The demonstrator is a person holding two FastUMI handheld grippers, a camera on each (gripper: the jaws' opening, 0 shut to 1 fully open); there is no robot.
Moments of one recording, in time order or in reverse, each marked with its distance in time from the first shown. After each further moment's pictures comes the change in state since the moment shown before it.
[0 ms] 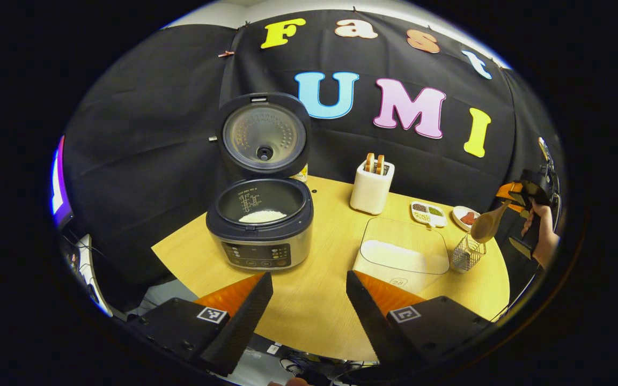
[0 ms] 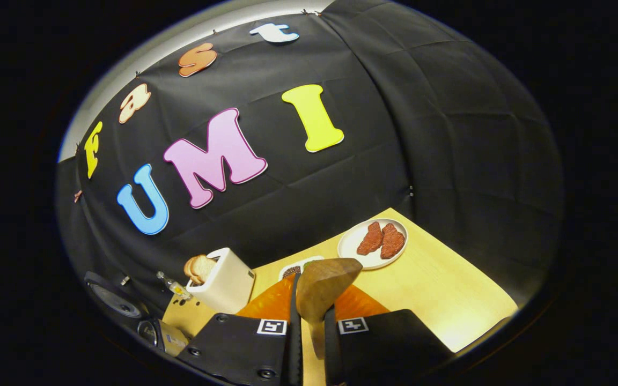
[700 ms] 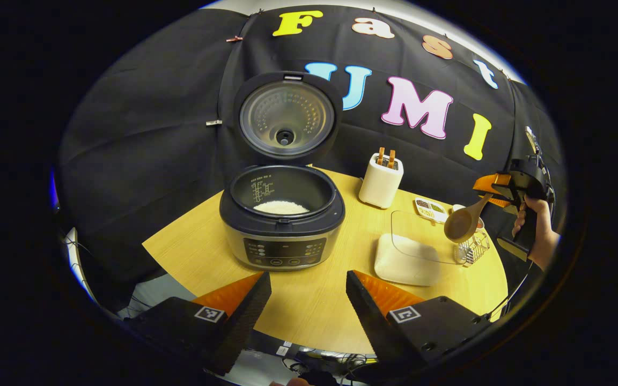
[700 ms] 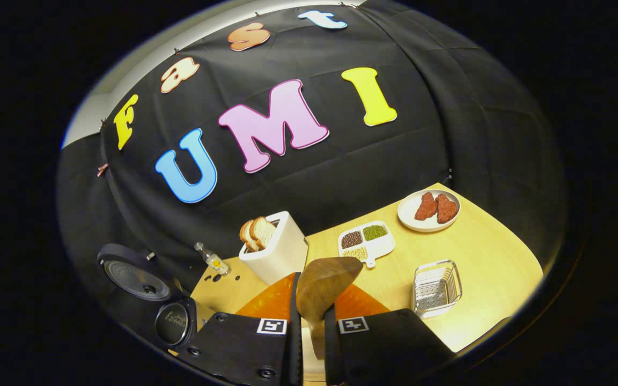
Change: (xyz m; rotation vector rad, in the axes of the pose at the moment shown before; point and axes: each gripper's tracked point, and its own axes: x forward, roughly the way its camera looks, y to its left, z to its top) left arm 0.027 0.079 -0.019 -0.033 0.057 -0.085; right arm -0.031 0.125 -0.108 -0.096 0.117 0.111
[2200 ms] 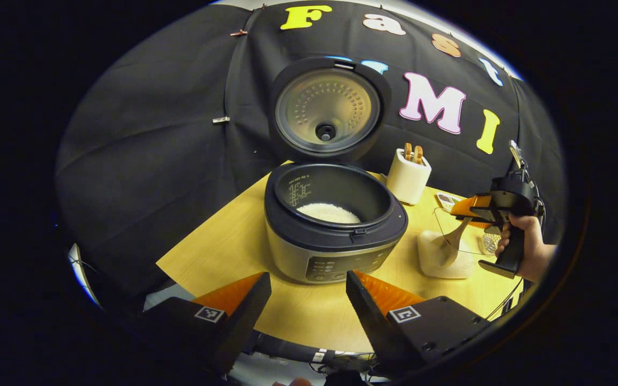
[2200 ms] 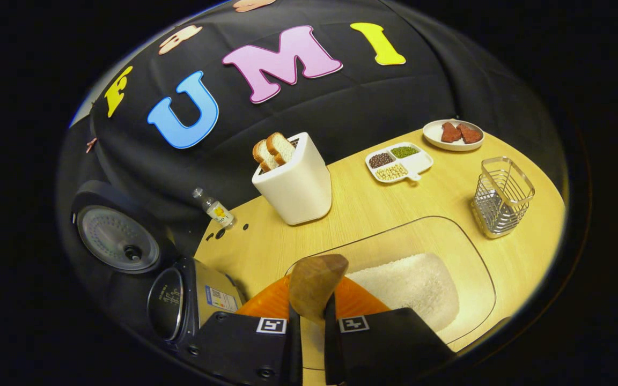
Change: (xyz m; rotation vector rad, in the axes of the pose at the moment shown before) left arm 0.031 0.096 0.011 0.031 0.019 0.016; right arm 0.031 0.085 -0.144 0.120 0.240 -0.021
